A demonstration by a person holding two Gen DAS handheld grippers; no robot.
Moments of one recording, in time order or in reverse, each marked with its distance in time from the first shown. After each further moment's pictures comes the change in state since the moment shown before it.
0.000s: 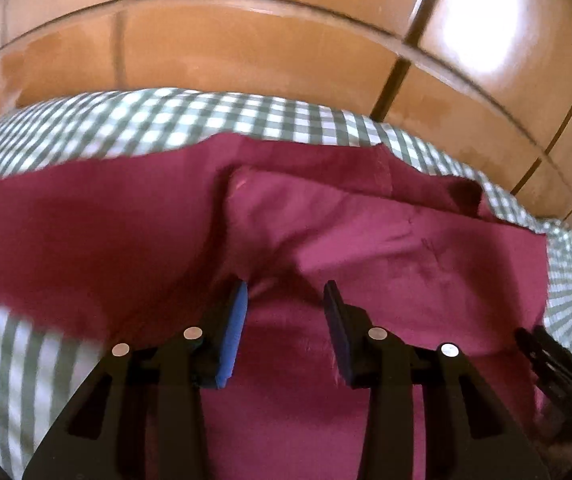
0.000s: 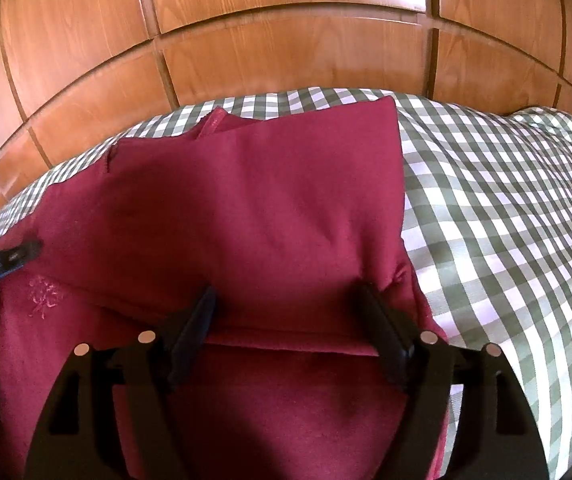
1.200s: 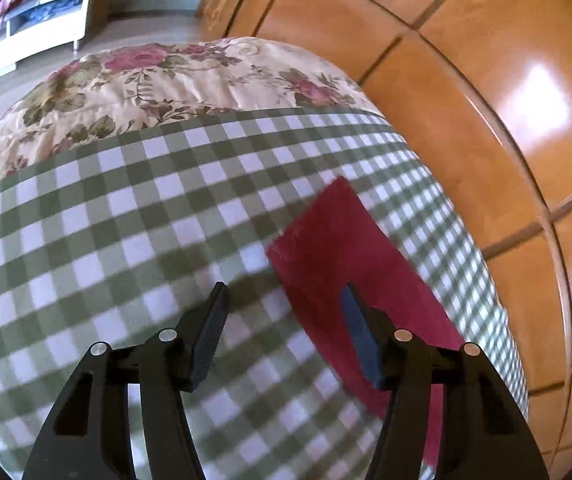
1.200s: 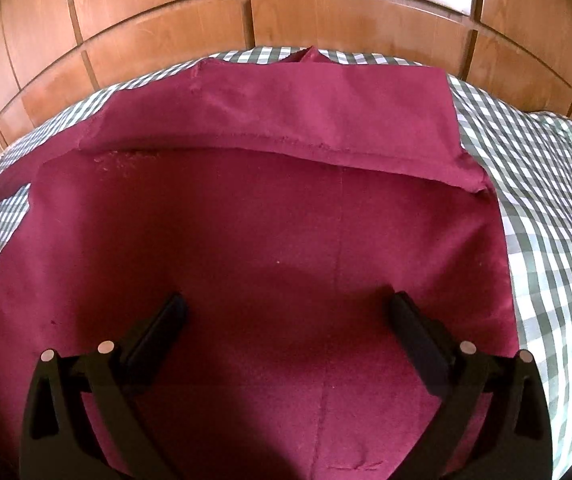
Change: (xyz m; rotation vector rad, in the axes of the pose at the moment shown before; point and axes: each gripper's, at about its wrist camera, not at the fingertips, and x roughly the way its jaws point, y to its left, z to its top) left arm -0.117 0.401 0.004 -0.825 -0.146 0.317; right arm -0.040 0.072 -0.074 -0.132 0.102 0.014
